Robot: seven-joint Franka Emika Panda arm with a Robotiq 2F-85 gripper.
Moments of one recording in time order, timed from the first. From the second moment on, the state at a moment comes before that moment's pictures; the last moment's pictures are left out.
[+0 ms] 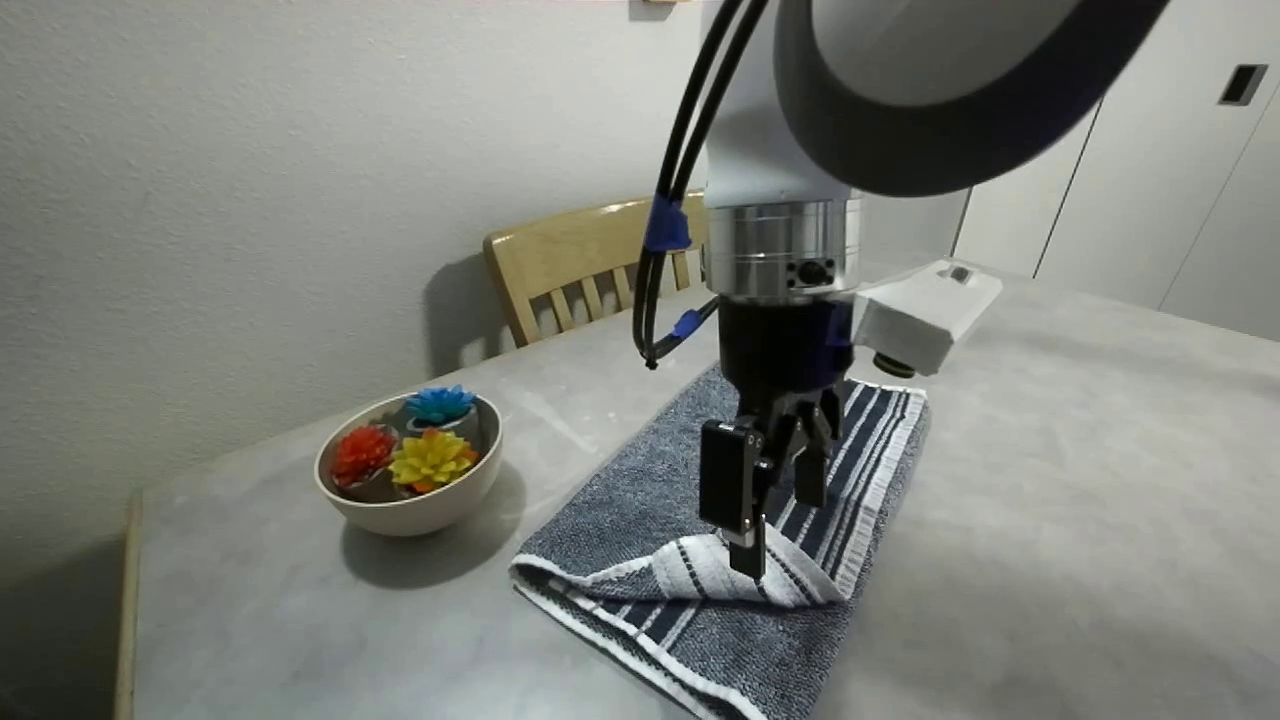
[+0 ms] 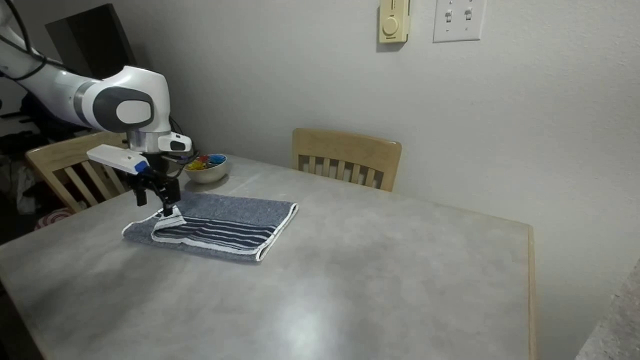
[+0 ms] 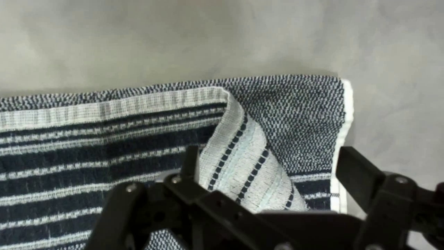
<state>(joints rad) 0.22 0.52 0.18 -1.95 0.14 2.31 0.05</state>
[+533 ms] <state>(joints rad) 0.21 0.57 0.19 -1.96 0.27 2.31 0.05</state>
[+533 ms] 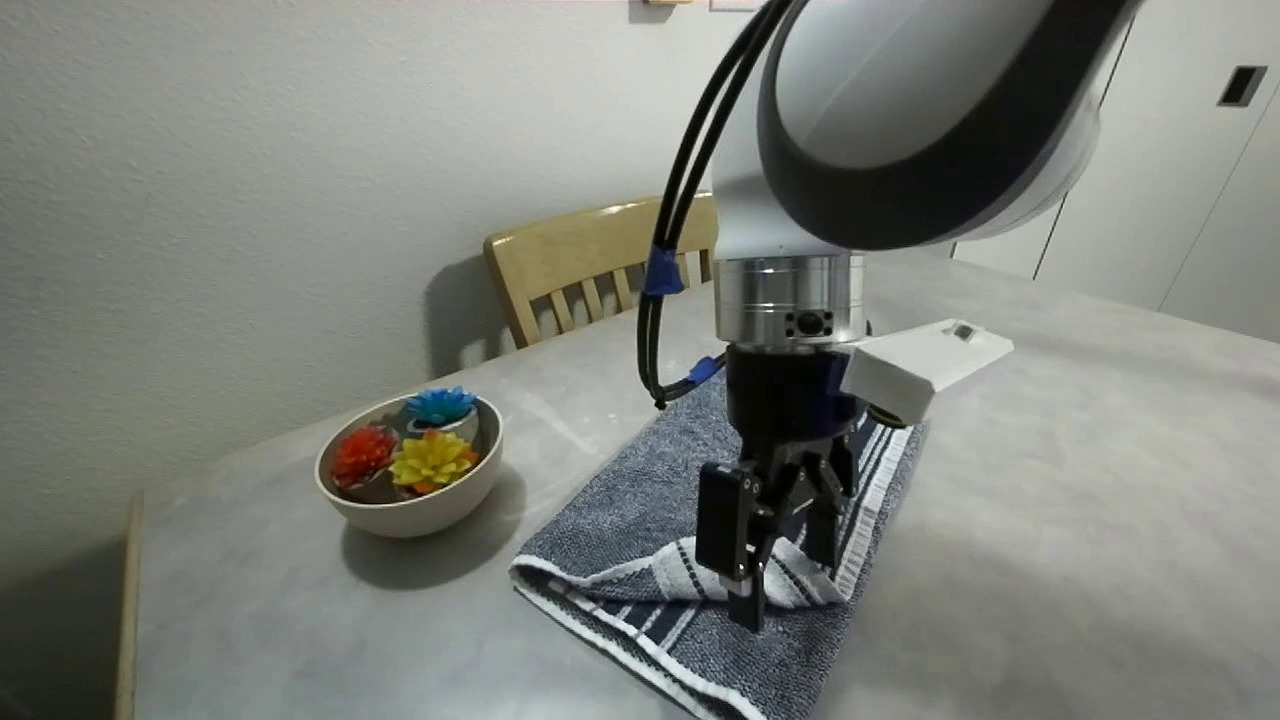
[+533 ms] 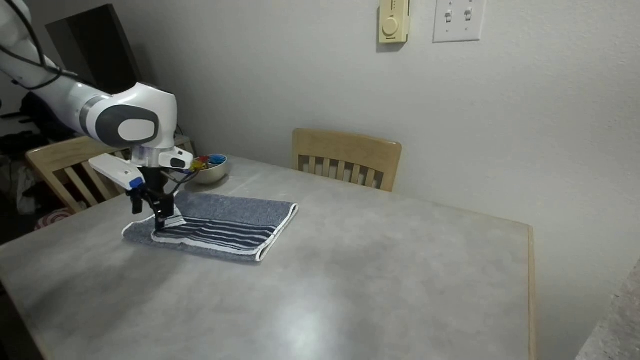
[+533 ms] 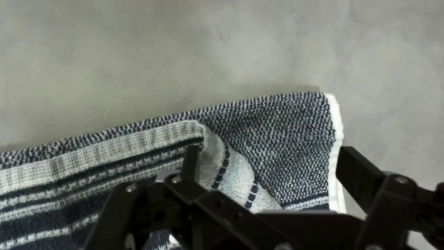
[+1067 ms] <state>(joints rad) 0.21 0.56 0.19 -2.01 0.30 2.46 0.16</state>
